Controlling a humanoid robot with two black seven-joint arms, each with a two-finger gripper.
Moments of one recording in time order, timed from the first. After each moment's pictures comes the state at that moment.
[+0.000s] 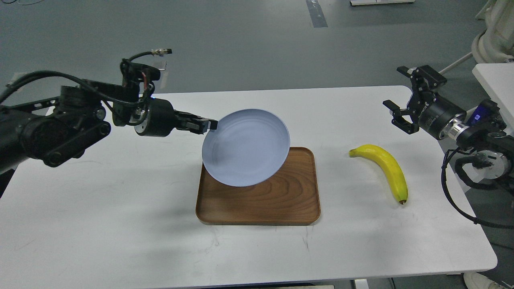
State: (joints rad) left arm -1.17 0.38 -0.09 -0.88 1.52 -0.47 -0.49; right arm 0.87 -0.64 0.10 0.70 0.00 0.49 0.49
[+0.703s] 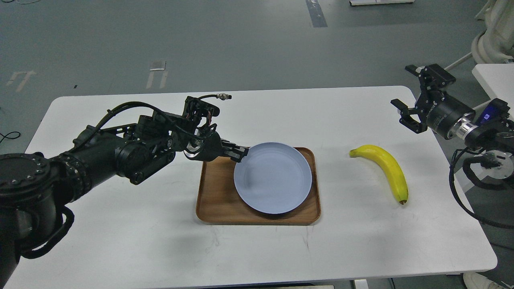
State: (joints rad) left arm -1.10 0.06 0.04 -0.52 1.51 -0.36 -0.49; right arm 0.87 -0.66 0.10 0.70 -0.01 0.49 0.49
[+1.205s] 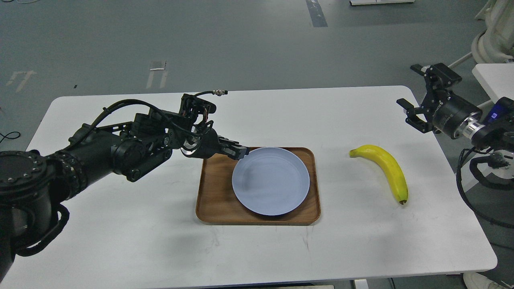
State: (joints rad) left arm -1.13 0.10 0.04 -0.53 1.41 -0.36 -0.49; right arm 0.88 -0.70 0.10 0.70 -0.05 0.49 0.49
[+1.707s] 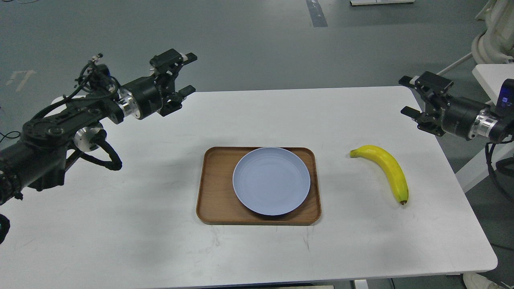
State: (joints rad) left arm -1.02 0.38 -0.12 -0.57 0.14 -0.48 -0.49; right arm 0.93 -0.83 0.10 0.83 -0.55 0.49 0.49
